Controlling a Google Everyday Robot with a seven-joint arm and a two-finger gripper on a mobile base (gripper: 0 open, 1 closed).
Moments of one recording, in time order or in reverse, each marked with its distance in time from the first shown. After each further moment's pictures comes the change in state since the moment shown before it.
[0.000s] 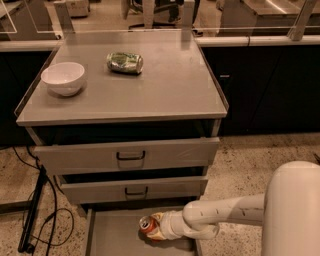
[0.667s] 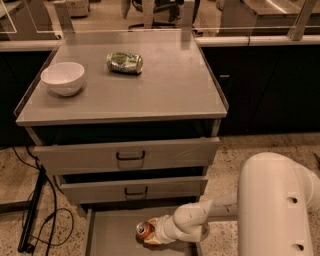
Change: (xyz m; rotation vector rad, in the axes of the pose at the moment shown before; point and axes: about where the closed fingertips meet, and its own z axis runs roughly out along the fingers) arm 0.019 0.011 0.036 -0.023 0.072 -0.007
